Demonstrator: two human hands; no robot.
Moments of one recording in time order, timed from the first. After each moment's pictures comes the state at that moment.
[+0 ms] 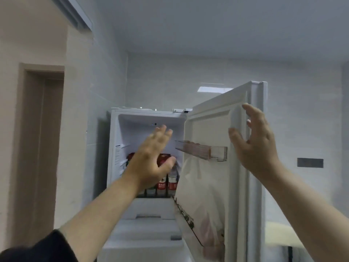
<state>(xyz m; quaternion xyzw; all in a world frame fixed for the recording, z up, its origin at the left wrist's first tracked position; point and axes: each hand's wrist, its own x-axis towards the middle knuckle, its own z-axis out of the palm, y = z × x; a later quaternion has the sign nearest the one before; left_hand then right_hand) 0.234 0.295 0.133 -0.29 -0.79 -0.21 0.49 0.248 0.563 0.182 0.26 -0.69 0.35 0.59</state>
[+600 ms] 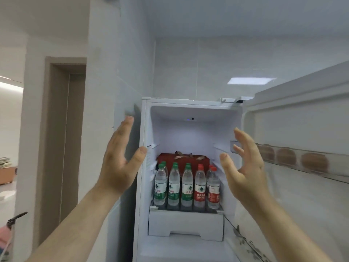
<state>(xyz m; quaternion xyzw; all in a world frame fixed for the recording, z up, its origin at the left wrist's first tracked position) 0.111 0.078 0.115 -0.18 -0.72 -0.33 0.58 0.070 0.348 0.113 0.30 -0.67 0.49 0.46</state>
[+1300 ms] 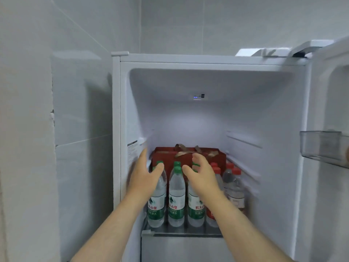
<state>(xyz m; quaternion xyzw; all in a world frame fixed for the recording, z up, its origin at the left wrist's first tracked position) -0.218 0.050 0.053 -0.03 -0.78 -0.51 0.37 -0.264 0.208 0.051 0.18 -0.78 0.57 0.18</state>
